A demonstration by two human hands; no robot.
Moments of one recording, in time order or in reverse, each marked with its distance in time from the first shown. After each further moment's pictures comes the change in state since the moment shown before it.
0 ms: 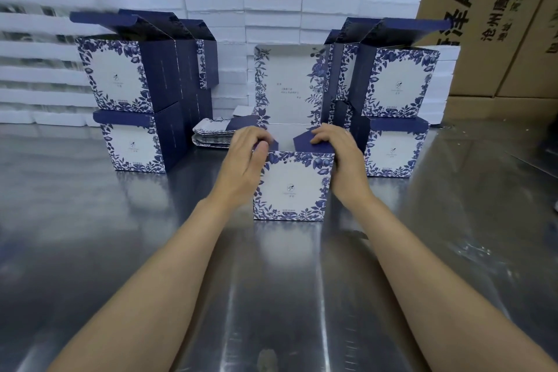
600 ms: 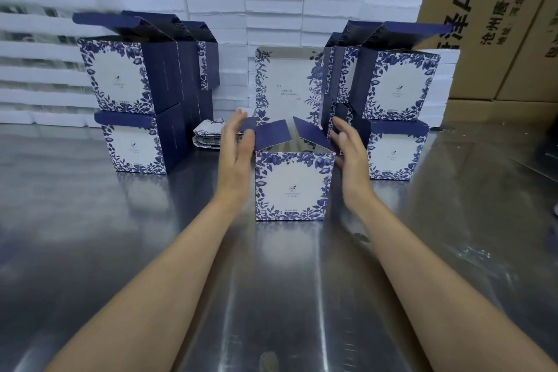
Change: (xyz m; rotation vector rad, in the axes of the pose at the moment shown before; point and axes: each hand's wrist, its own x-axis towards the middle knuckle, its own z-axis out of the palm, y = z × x) left_hand 0.003 0.008 0.004 -0.366 0.212 -0.319; right_hand 0.003 -0.034 -0.011 0.597 0.095 0.589
